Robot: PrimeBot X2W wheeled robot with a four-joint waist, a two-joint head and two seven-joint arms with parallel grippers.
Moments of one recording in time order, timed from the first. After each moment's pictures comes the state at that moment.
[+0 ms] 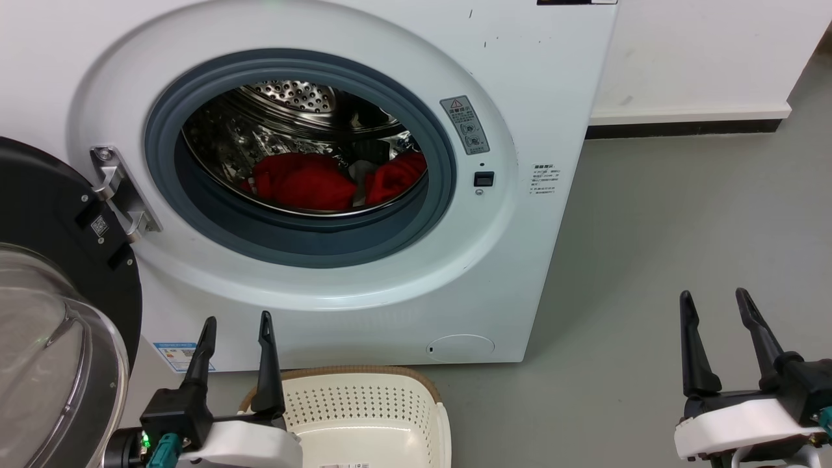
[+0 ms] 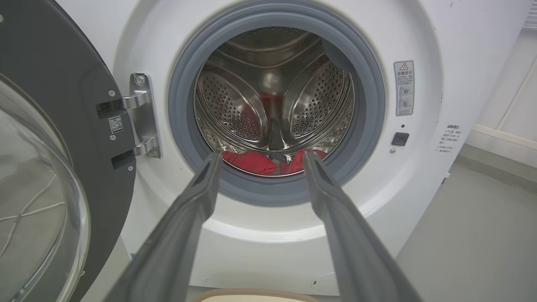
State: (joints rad) left arm 0.06 0.11 -0.11 -0.02 -0.23 0.11 -0.20; right arm 0.02 -0.05 -0.10 0.01 0.07 0.13 -0.20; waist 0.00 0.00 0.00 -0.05
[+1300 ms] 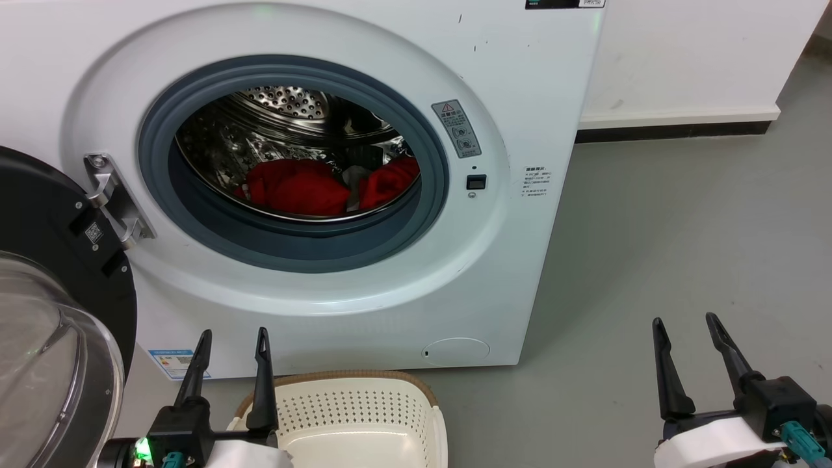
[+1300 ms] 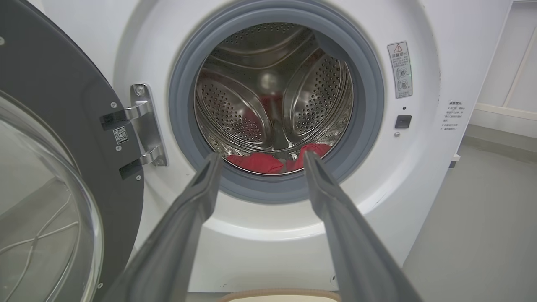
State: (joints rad) left arm 0.08 0.07 -0.02 0.03 -0.08 0.03 -0.26; right arm 0.03 -0.05 -0.05 0.12 0.01 0.13 -0.26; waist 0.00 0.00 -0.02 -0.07
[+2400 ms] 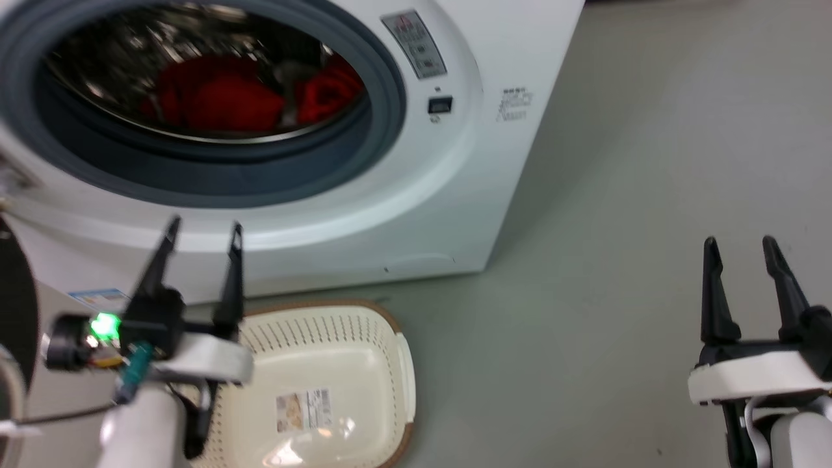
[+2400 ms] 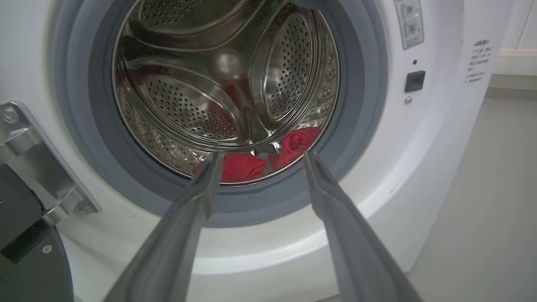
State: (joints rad) left arm -0.17 0.17 -0.01 0.12 0.01 -0.04 -0.26; right arm -0.11 -0.05 -0.14 0.09 0.04 0.13 -0.26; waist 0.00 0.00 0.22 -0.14
